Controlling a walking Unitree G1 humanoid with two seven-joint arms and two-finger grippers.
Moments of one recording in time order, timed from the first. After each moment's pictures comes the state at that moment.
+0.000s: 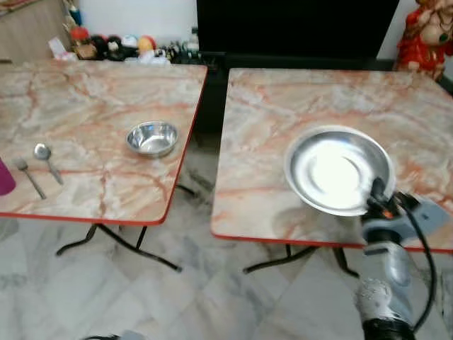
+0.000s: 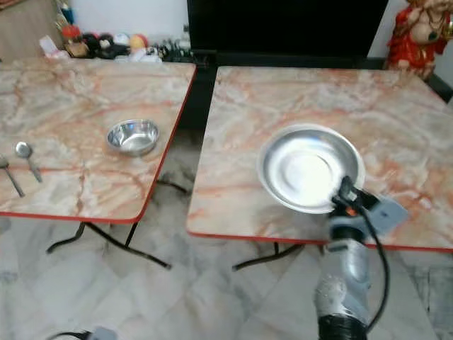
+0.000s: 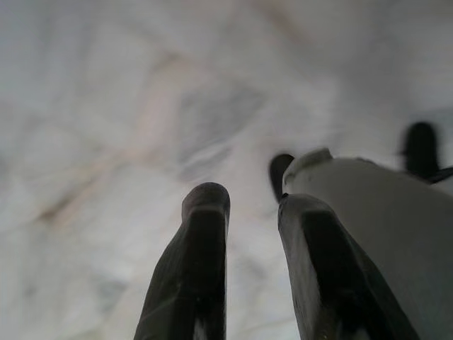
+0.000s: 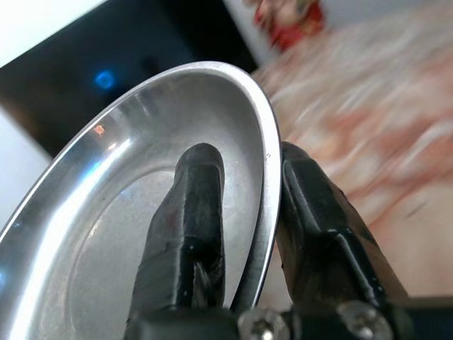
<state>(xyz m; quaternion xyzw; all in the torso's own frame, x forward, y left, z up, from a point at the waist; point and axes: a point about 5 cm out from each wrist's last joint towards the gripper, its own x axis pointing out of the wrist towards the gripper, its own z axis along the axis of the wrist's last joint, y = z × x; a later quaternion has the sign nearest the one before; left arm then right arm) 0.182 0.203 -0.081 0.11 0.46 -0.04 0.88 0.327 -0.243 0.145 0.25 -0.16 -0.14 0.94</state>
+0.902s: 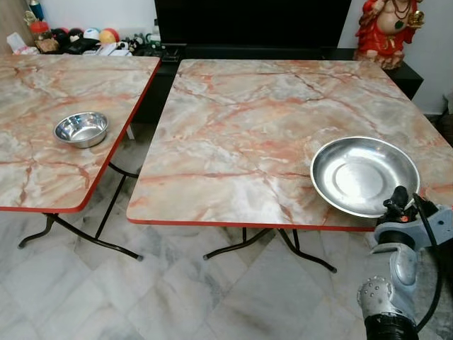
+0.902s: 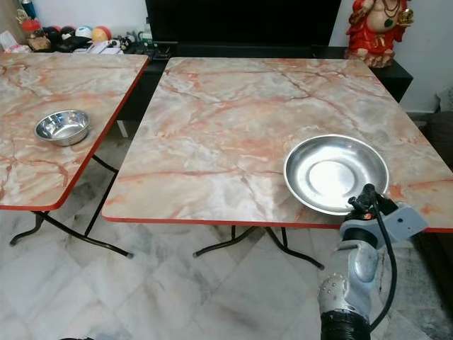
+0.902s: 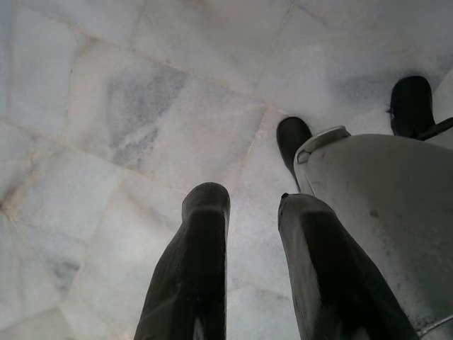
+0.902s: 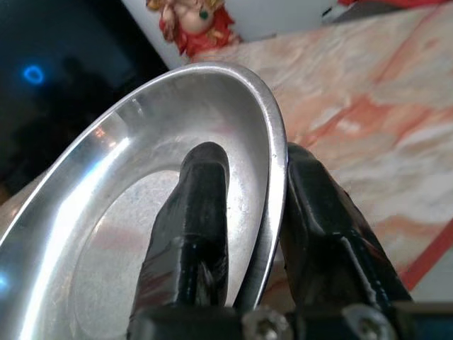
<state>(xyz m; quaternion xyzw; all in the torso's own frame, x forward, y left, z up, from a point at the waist) 0.169 0.208 -0.086 0.12 0.48 -0.05 0.87 0.333 -0.245 0.136 0.27 -0.13 -0.21 0.93</state>
